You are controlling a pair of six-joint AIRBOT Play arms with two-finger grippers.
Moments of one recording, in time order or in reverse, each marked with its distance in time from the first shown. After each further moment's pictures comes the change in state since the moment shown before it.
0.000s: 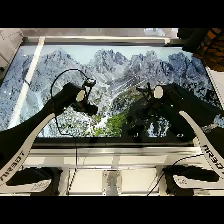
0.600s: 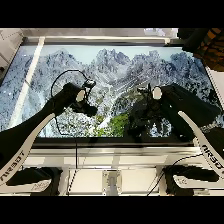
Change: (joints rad) left arm 0.000 0.000 0.000 0.000 -0.037 -0.001; right arm 0.007 -0.005 -0.008 -0.016 0.023 0.070
